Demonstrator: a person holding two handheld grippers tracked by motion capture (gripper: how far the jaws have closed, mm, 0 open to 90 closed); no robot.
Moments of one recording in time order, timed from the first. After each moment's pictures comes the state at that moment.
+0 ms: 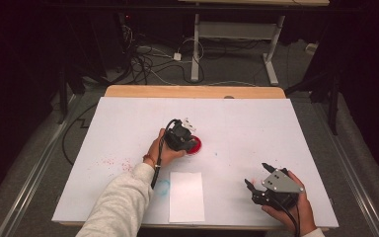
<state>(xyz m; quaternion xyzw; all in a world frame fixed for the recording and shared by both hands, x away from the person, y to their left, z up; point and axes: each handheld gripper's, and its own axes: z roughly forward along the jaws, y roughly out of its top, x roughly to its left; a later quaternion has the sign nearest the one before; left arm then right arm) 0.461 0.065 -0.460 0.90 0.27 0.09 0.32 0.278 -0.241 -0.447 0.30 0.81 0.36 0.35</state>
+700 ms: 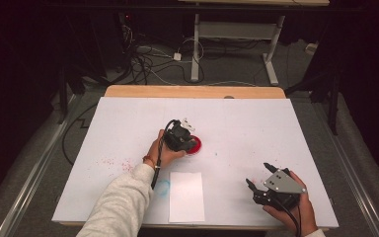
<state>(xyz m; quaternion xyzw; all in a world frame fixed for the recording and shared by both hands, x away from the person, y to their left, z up) 0.460 0.065 -0.461 0.90 0.28 0.09 0.33 0.277 -0.243 -0.445 0.31 0.80 0.36 0.36</state>
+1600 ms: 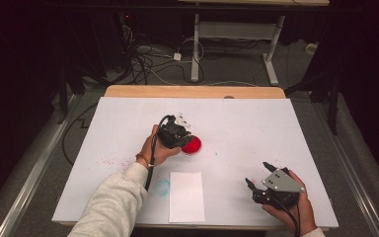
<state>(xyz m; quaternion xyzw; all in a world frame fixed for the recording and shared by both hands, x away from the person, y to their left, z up) 0.445 0.086 -0.424 0.89 0.27 0.13 0.34 0.280 -0.241 -0.446 0.31 0.81 0.35 0.36</state>
